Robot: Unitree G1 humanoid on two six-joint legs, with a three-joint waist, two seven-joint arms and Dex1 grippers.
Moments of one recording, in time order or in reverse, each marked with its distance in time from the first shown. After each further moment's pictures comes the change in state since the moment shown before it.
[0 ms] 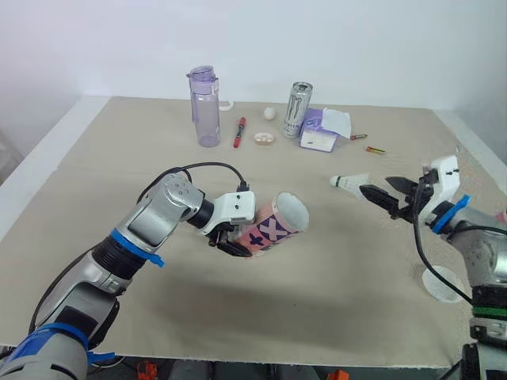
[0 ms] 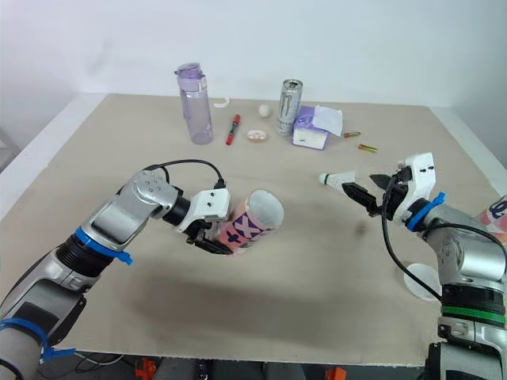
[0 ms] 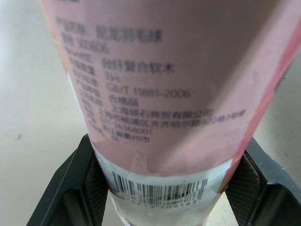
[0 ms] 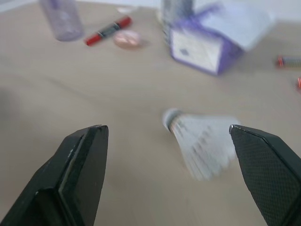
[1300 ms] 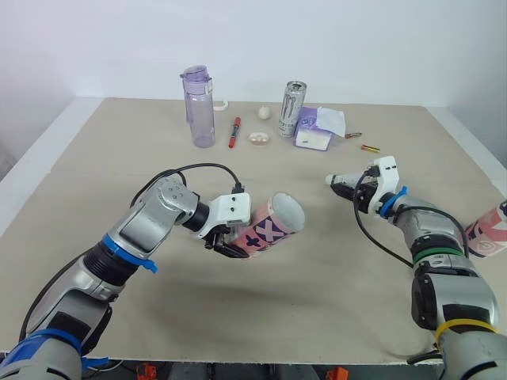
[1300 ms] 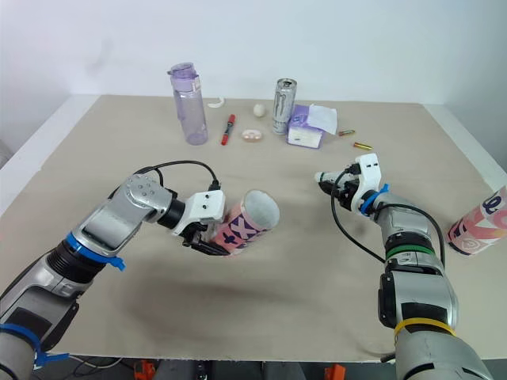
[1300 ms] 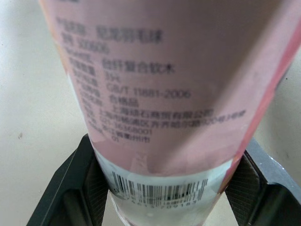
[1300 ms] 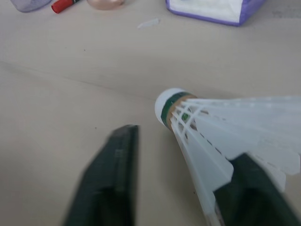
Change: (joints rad) left arm 0.043 0.035 0.014 -0.075 -0.011 0.040 0.041; right arm -0.440 0.168 0.161 0.821 -0.236 -0.351 0.060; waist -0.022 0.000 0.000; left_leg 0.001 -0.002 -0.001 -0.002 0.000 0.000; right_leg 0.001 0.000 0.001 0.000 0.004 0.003
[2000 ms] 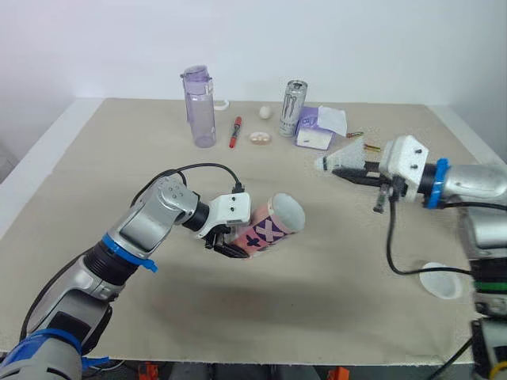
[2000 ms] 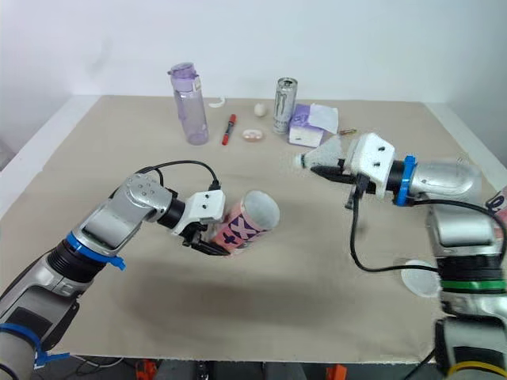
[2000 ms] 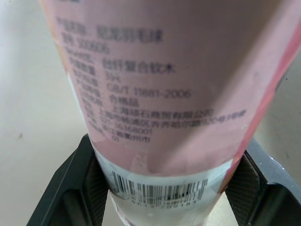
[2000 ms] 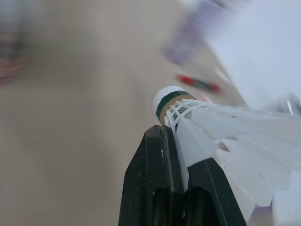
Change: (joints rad) left arm -0.001 -0.001 0.000 0.008 -0.002 -0.010 -0.007; right arm 0.304 -0.356 0.106 -1.152 -0.002 -0.163 0.394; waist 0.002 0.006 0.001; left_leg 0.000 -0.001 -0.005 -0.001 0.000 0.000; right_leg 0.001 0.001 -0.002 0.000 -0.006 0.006
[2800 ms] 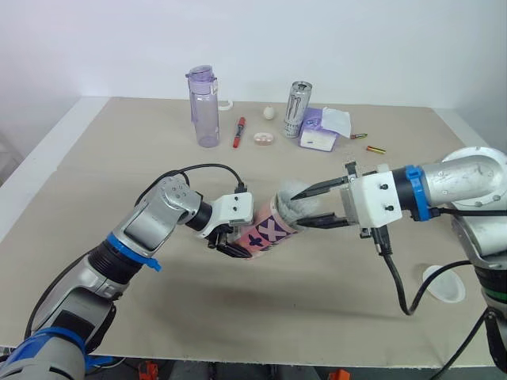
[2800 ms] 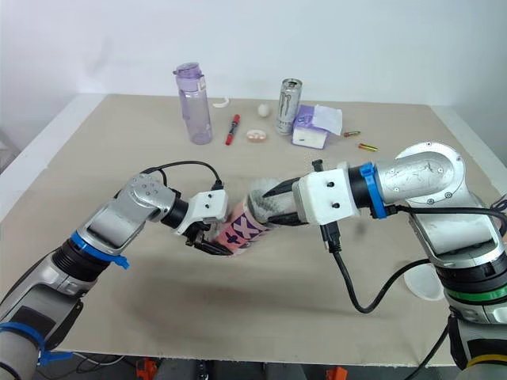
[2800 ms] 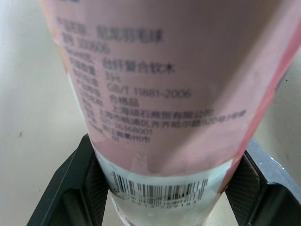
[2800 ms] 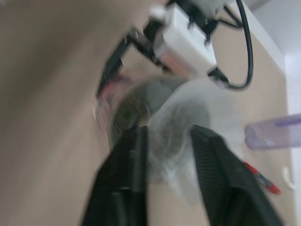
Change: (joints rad) left arm -0.011 -0.022 -0.005 0.029 0.000 -0.016 0.001; right arm -0.102 -0.025 0.149 -0.330 0.107 0.230 0.091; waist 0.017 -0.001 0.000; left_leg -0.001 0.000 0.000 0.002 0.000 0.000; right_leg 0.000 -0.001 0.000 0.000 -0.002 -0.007
